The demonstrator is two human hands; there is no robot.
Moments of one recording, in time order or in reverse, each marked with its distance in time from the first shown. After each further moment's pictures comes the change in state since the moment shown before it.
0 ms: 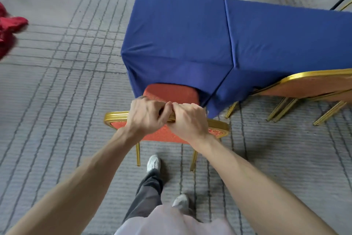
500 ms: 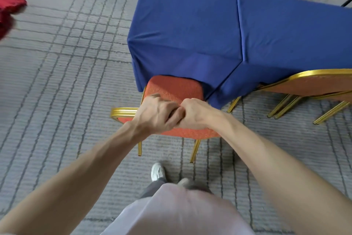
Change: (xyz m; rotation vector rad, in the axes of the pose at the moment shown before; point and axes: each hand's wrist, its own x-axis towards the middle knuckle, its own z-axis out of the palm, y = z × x) left_hand -0.021 -0.018 0.005 -0.123 -0.084 0.204; right_hand 0.032 -0.014 -0.025 0.105 -0.906 0.128
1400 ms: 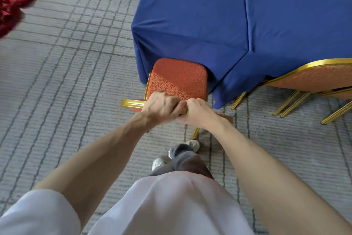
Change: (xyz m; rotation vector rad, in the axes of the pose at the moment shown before) left_hand -0.027 -0.006 0.070 0.102 -0.044 -0.076; right_hand 0.010 0.044 0.092 0.073 0.256 0.020
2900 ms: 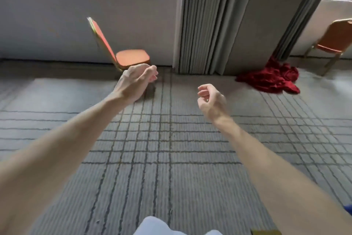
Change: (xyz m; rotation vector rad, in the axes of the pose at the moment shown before) left_hand -0.668 0.113 -0.415 0.053 1.139 -1.448; right_hand -0.229 -0.595 0.186 0.303 -0.275 -1.131
